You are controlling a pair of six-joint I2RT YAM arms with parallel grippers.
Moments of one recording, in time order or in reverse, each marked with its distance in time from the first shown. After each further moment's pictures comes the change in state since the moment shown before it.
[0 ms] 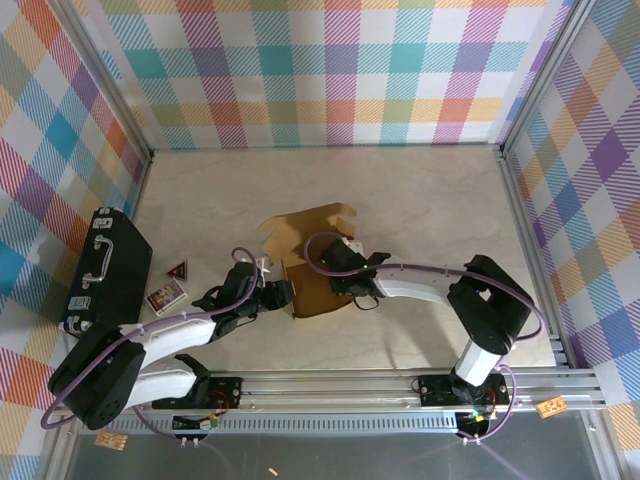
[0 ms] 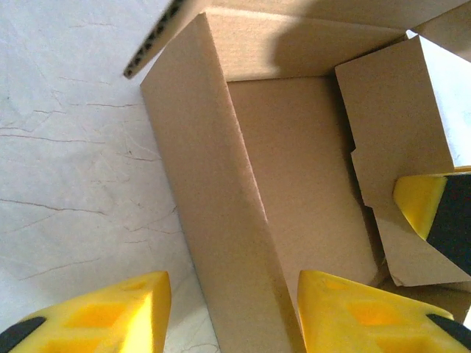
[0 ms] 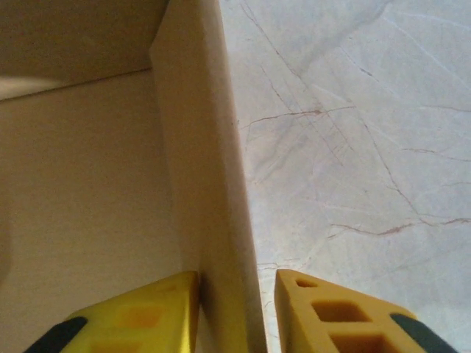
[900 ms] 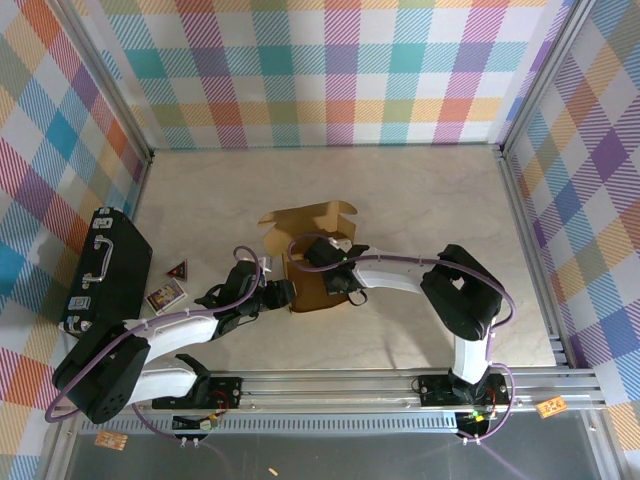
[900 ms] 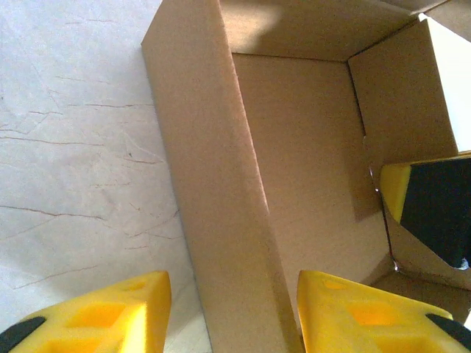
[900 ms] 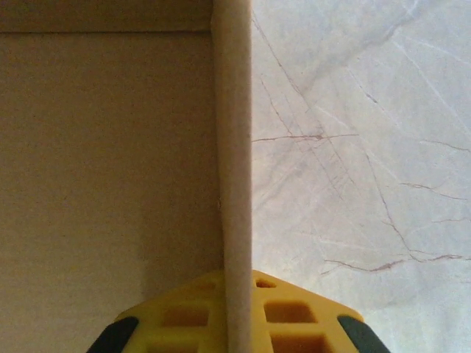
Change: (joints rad) left arm 0.000 0.031 0.013 0.006 0.000 0.000; right arm 0.021 0.158 0.171 -0.171 0.102 -0.068
